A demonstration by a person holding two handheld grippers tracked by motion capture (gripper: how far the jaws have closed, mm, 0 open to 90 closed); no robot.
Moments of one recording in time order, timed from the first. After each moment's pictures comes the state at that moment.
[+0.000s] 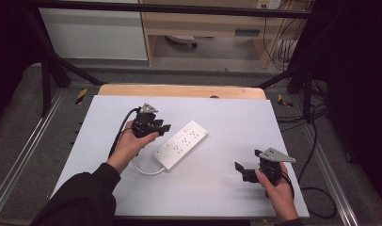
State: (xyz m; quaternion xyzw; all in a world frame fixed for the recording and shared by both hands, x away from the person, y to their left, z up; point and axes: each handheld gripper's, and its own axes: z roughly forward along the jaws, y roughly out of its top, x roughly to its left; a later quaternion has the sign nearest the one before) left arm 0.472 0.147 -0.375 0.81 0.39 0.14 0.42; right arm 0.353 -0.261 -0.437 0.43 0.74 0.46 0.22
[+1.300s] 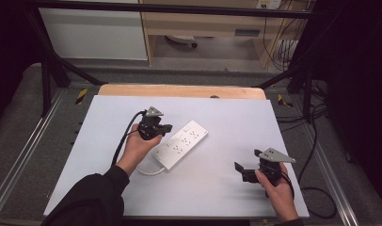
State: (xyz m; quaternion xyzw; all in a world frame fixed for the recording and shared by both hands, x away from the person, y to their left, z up) left arm 0.472 0.134 -0.389 0.81 0.38 0.13 0.42; right arm 0.352 -0.260 -0.436 0.43 0.74 0.47 0.23
